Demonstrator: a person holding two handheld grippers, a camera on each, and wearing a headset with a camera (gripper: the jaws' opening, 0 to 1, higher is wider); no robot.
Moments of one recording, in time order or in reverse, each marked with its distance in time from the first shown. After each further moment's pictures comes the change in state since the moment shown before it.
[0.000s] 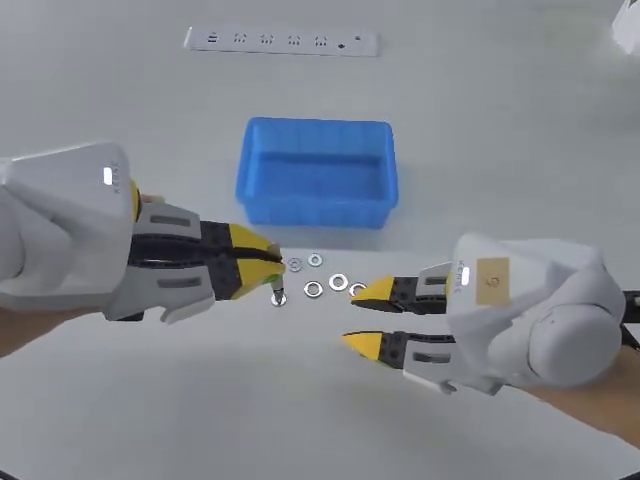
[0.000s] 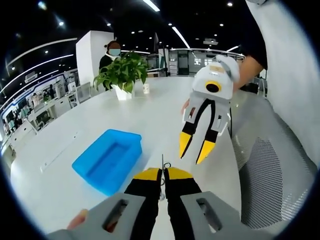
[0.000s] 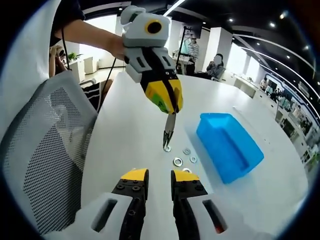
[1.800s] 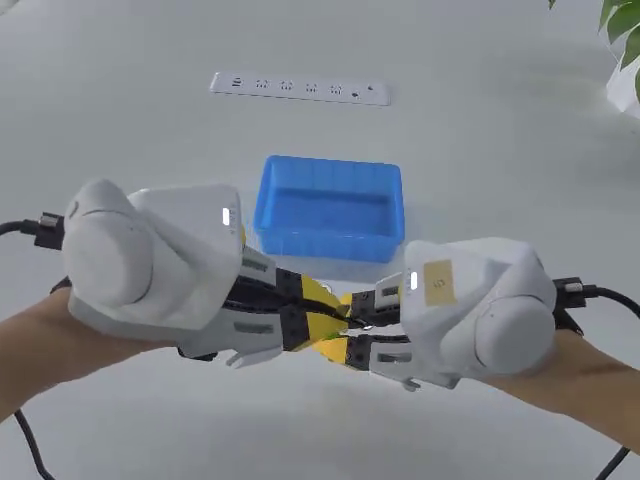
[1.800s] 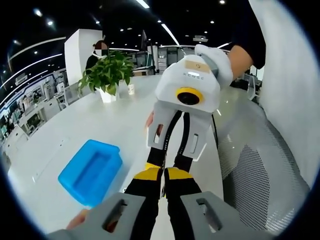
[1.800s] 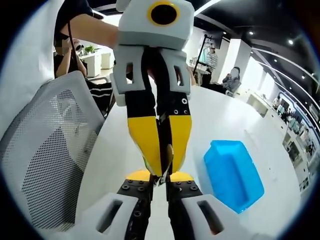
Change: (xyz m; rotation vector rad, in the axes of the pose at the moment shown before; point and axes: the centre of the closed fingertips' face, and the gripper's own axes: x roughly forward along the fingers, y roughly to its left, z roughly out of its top) left arm 0.014 -0.041 0.033 0.024 0.021 -0.090; right arm 0.019 0.006 0.044 -0.155 -0.038 0.084
